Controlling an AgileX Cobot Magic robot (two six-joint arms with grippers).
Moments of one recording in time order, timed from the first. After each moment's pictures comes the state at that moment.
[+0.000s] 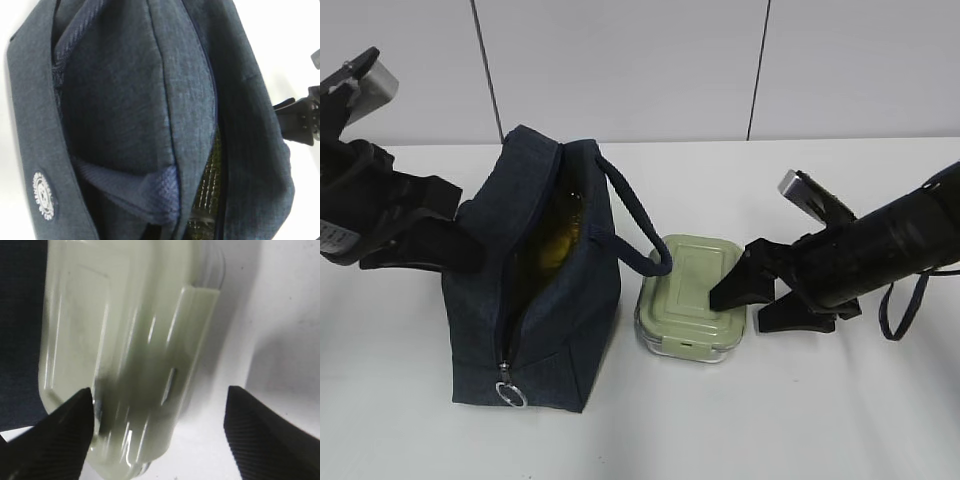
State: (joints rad) left arm -0.26 1.37 -0.88 -0.71 0.78 0.39; right arm 0.07 1.92 -0.96 1.23 0.75 -0.93
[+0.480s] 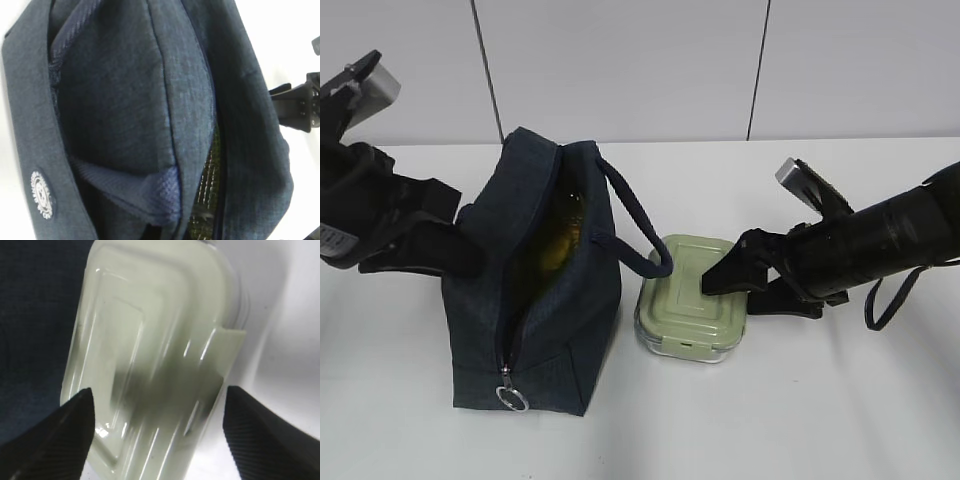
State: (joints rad) left arm -0.26 1.37 -0.88 -0.71 0.80 0.39; right arm 0.07 1.93 -0.96 1.37 0.75 -1.10
